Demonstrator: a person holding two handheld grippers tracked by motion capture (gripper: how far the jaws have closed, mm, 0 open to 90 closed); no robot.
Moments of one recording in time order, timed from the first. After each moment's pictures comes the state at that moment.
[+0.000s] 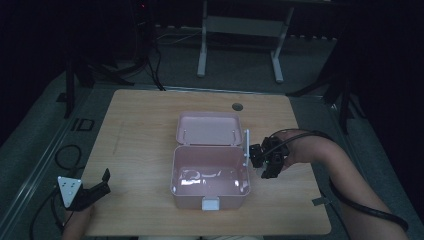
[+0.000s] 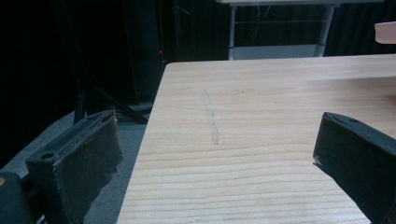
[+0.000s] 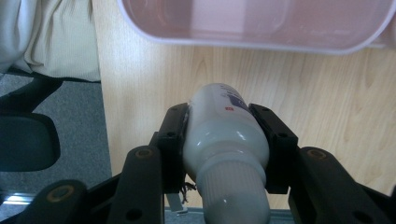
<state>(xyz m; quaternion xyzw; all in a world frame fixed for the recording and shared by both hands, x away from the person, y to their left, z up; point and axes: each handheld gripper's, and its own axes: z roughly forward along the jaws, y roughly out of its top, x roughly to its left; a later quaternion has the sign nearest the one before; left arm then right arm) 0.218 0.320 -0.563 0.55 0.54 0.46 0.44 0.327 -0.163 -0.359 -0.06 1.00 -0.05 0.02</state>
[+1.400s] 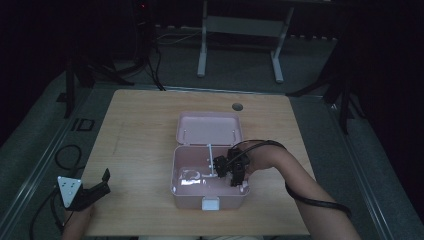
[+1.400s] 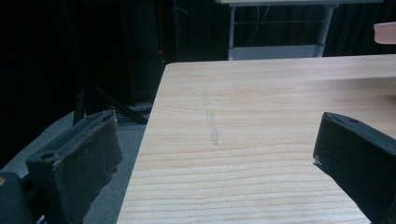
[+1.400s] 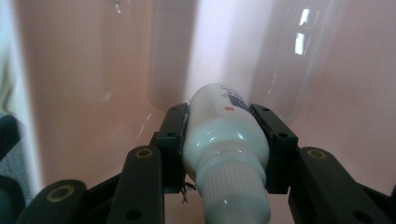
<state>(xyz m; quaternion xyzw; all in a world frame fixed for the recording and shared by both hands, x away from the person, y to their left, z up) 0.218 0.321 -0.563 0.55 0.54 0.46 0.44 0.338 -0.089 -0.436 -0.10 0.99 -0.05 -0.01</state>
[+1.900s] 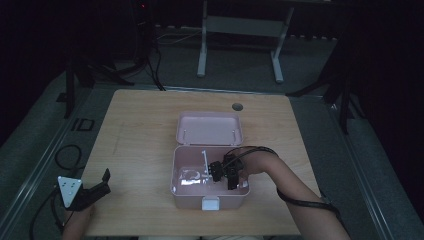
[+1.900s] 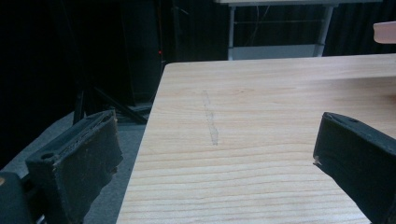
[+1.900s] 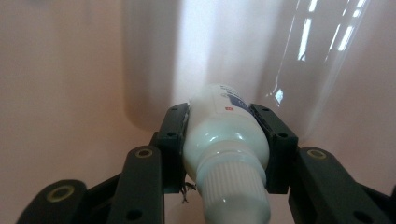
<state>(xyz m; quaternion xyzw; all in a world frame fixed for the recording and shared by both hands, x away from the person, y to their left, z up) 0.218 0.320 -0.563 0.55 0.54 0.46 0.44 0.345 -0.080 -0.479 -0.09 0.99 -0.08 -0.01</state>
